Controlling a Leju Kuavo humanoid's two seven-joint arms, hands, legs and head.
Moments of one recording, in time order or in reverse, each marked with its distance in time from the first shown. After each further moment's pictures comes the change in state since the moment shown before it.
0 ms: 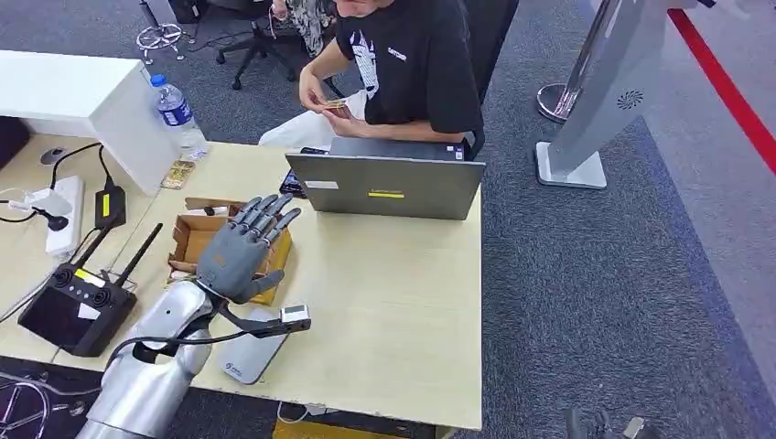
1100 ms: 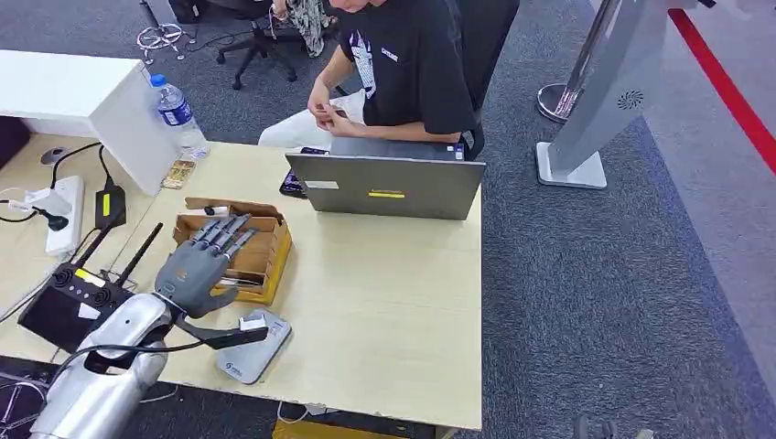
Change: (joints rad) left arm 0.052 0.173 0.023 0.030 0.055 -0.064 0.051; right arm 0.017 -0.013 -0.026 0.004 -0.009 0.012 -0.010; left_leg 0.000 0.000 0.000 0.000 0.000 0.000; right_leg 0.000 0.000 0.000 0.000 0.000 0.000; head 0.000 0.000
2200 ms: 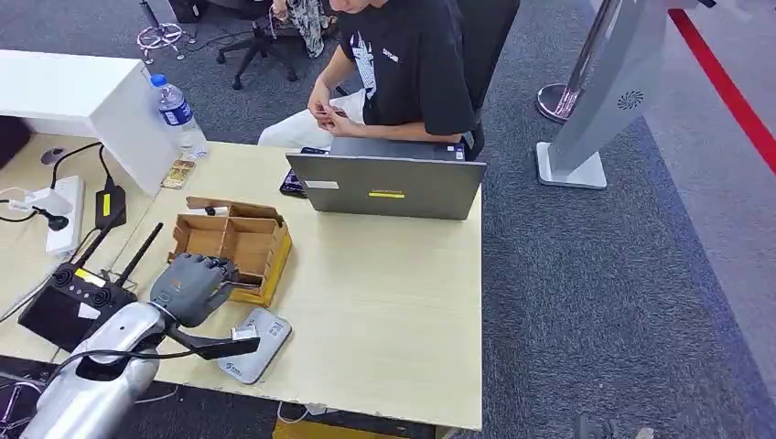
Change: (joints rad) left arm 0.020 0.034 0.000 0.041 0.029 -0.039 -0.017; right arm -0.005 -0.005 0.000 0.005 0.002 -0.002 0.002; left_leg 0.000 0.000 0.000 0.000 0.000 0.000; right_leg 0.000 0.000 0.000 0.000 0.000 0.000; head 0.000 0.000
